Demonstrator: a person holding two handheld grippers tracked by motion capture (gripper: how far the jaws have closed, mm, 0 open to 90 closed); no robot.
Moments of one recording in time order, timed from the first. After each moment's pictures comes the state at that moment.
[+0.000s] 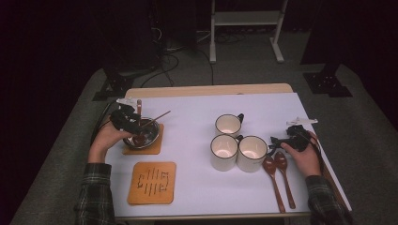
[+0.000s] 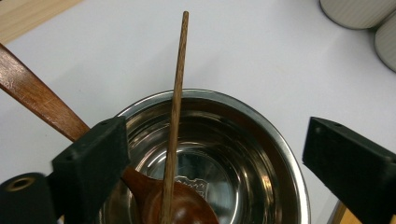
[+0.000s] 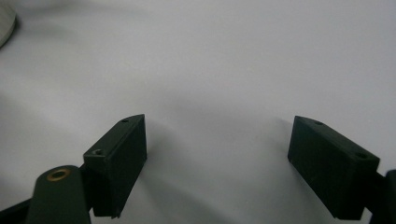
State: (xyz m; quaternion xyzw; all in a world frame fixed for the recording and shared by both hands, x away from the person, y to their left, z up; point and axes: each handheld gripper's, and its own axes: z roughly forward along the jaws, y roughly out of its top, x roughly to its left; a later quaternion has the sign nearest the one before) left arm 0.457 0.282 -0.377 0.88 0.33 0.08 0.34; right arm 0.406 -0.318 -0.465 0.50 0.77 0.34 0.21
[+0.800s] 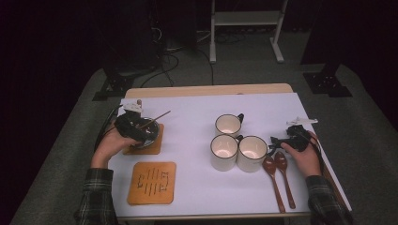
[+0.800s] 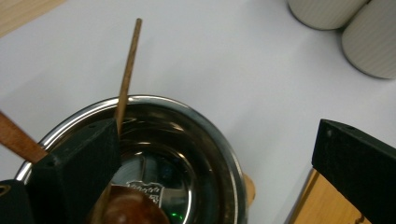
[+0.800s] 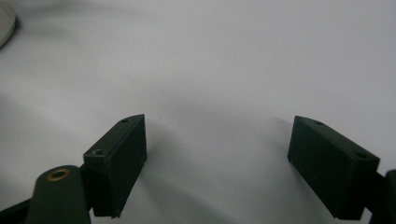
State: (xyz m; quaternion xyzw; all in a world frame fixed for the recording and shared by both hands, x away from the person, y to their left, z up) left arm 0.428 0.256 -0.372 0.88 0.31 0.09 0.35; right arm 0.406 -0.318 -0.465 0.50 0.77 0.34 0.21
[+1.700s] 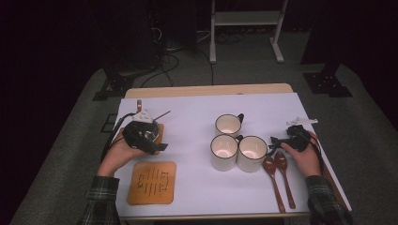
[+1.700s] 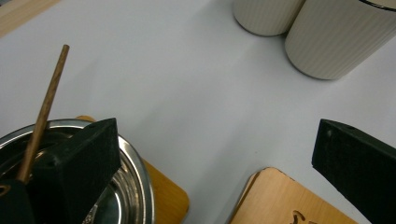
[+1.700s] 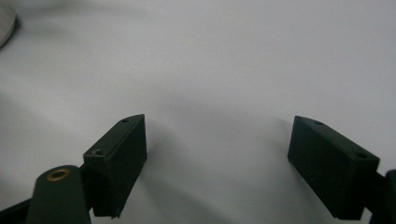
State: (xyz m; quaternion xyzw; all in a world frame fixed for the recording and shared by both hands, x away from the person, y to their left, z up) left arm 0.385 0.220 -0.367 0.89 0.27 0.10 0.37; right arm 0.406 -0.318 -0.465 0.50 0.77 0.34 0.21
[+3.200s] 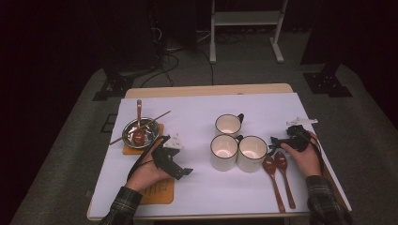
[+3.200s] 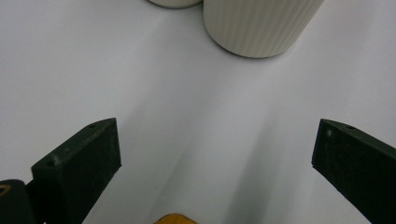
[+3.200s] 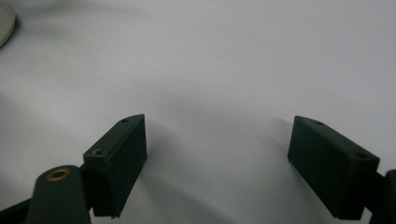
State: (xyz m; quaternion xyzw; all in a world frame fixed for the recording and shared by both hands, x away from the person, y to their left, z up) left arm 0.346 0.144 -0.420 0.91 0.20 0.07 0.34; right arm 0.406 -0.318 -0.465 0.50 0.77 0.34 0.21
